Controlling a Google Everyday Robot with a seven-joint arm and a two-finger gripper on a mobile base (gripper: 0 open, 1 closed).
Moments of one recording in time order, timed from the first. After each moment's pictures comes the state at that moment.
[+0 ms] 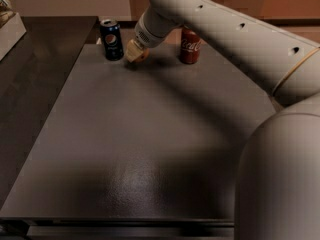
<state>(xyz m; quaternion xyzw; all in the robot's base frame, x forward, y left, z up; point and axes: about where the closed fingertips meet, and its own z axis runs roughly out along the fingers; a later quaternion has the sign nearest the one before) 0.748 0.066 0.887 -0.46 0.81 0.07 0.36</state>
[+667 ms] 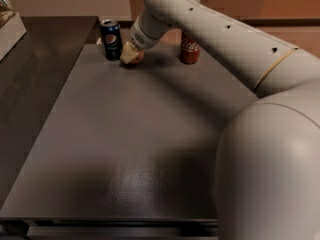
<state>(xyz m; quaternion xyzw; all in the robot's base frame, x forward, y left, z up) 0.765 0.084 0.870 -0.47 0.81 0.08 0.34</state>
